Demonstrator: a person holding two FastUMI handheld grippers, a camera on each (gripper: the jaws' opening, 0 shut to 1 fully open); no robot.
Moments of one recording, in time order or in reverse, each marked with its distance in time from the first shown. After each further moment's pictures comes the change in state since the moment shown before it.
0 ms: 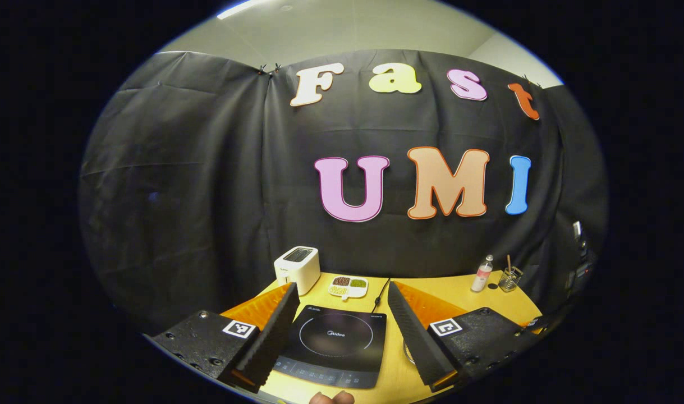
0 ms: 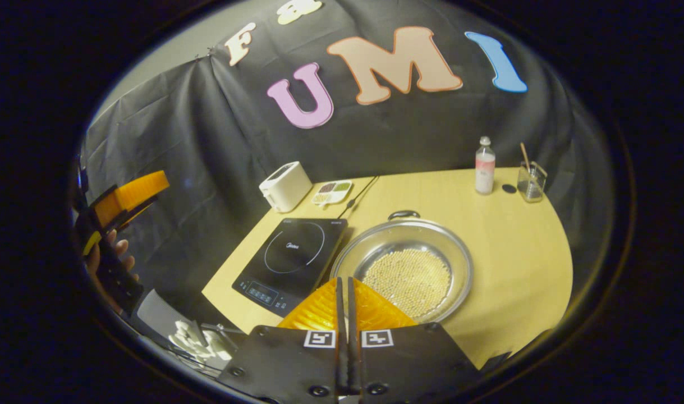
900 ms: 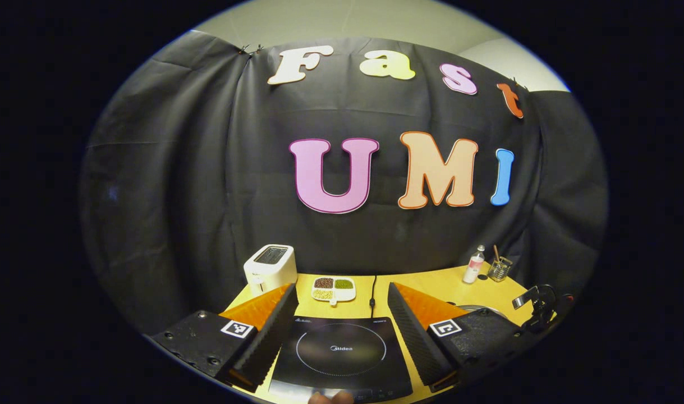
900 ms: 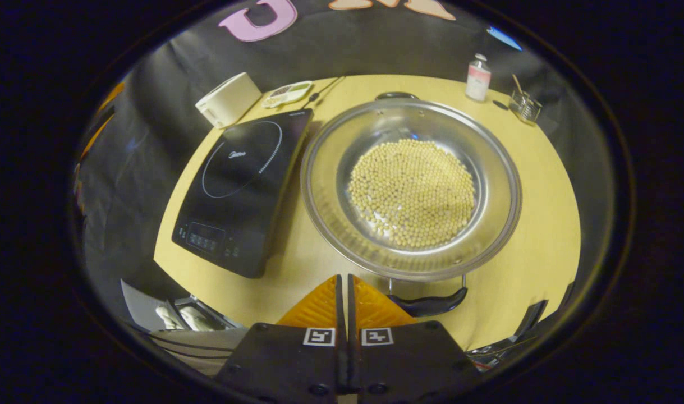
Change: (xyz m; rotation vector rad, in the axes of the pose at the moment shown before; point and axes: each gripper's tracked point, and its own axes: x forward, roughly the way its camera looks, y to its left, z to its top) left arm 0.094 0.036 -0.044 -0.008 0.061 -0.211; right arm 0.073 -0.012 -0.149 0.068 0.441 -0.285
